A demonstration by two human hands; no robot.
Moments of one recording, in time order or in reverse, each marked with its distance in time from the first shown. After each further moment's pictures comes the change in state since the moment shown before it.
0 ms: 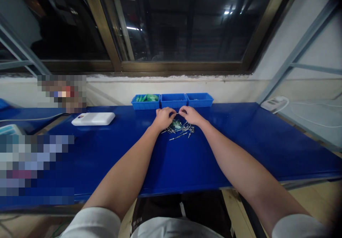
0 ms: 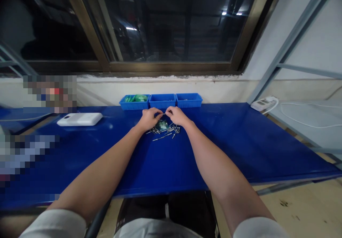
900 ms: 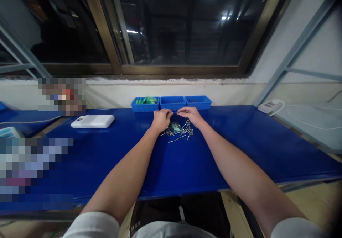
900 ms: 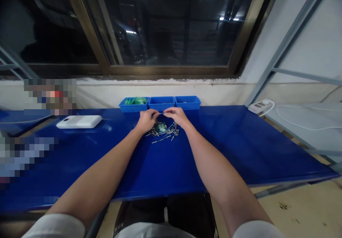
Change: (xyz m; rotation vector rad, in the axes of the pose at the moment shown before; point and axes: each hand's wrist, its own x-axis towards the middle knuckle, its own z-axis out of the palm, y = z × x) left_hand 0.001 -0.001 -0.002 -0.036 0.108 -0.067; right_hand -0.006 -0.008 -0.007 0.641 0.115 0.119
